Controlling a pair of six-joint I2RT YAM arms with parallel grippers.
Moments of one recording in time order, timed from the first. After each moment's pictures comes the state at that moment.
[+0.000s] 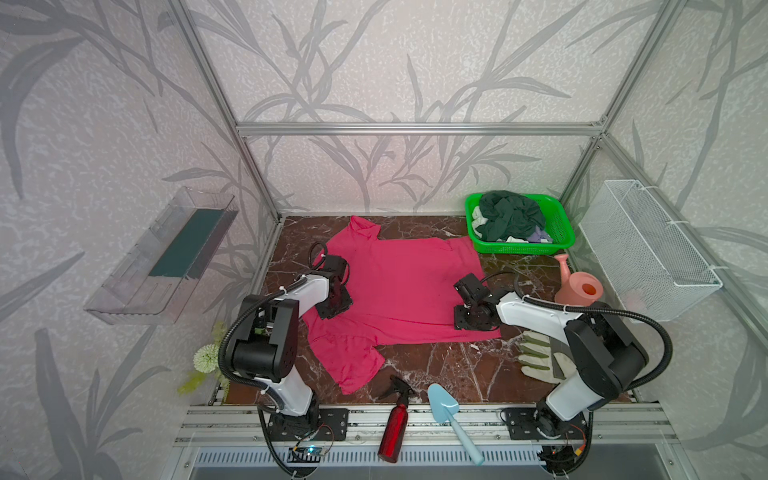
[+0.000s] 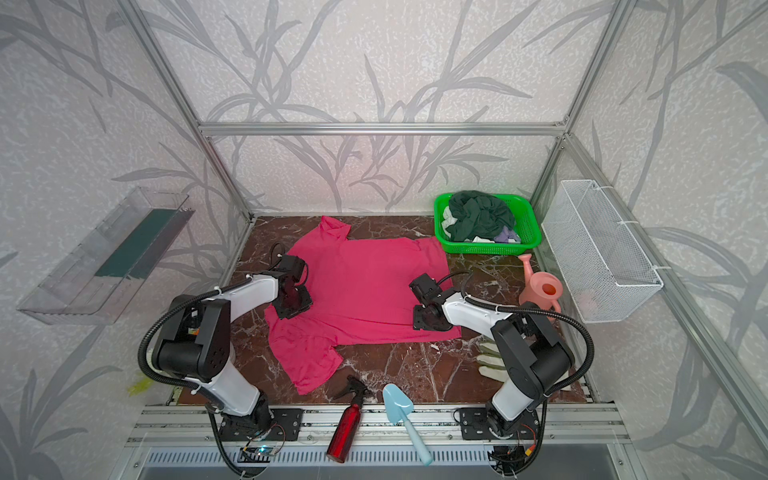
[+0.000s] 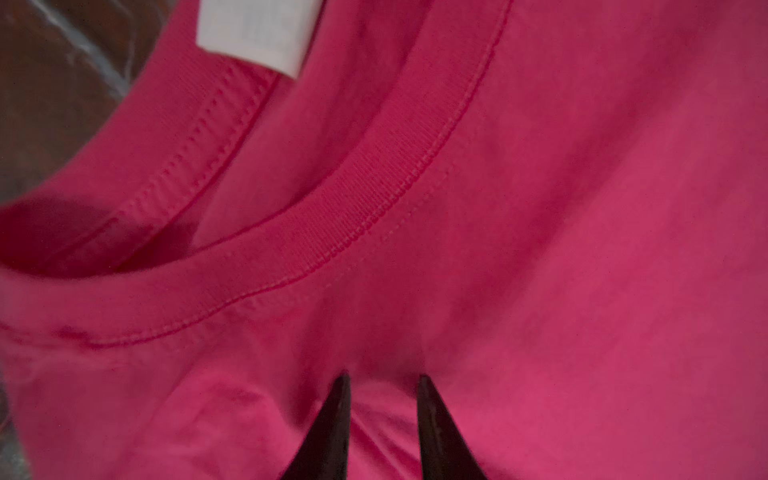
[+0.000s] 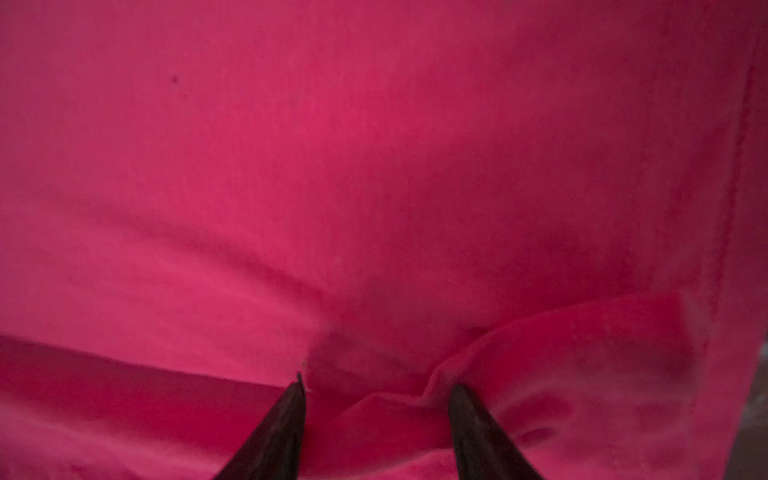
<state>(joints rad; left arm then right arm) -0.12 1.66 0.93 -0.62 -0.08 -0.69 0.60 1.62 0.87 -0.52 0.03 0.65</state>
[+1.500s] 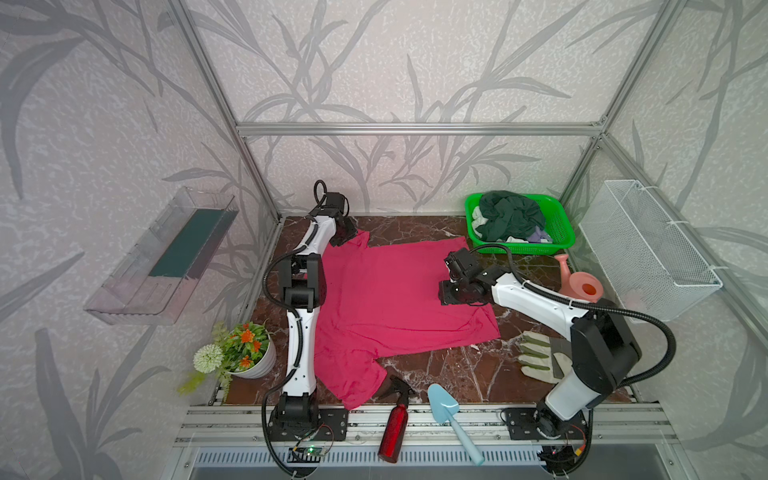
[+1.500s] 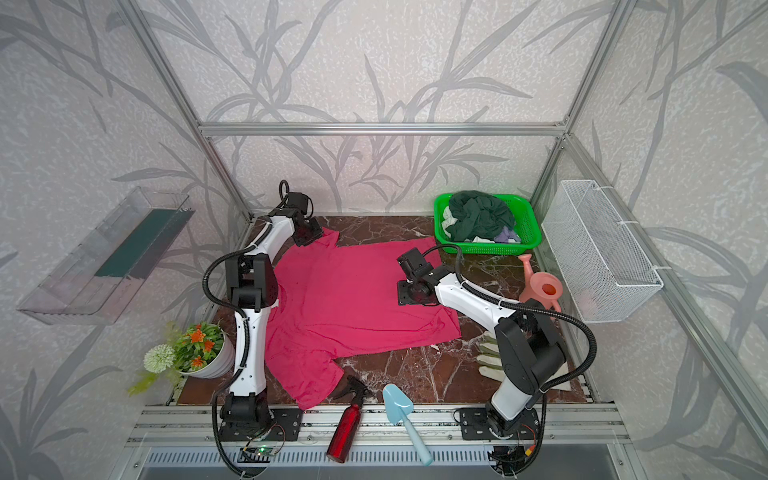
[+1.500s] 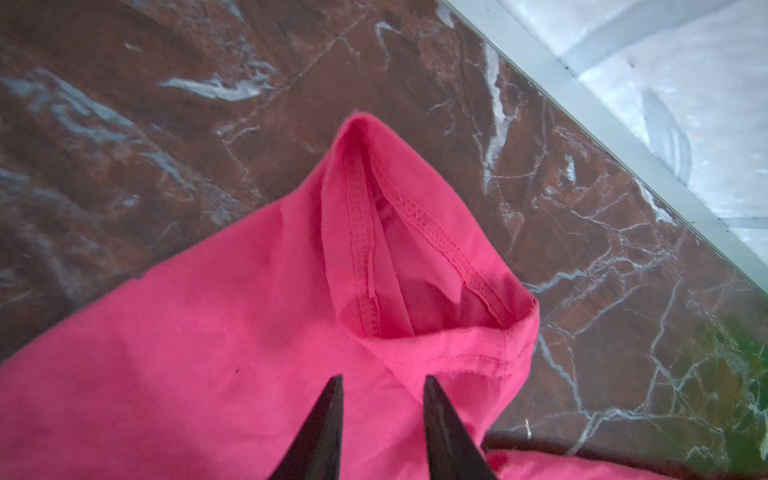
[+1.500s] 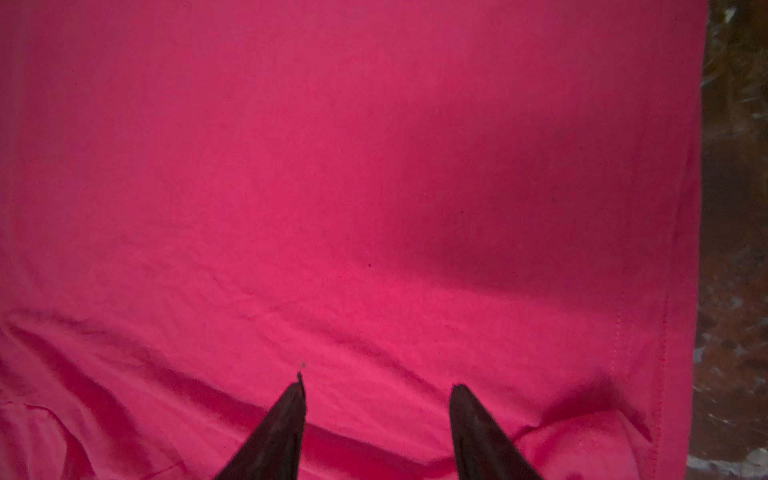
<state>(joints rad) -0.03 2.53 2.30 -0.84 0.06 -0.60 0.62 1.67 1.16 -0.58 0.02 0.51</state>
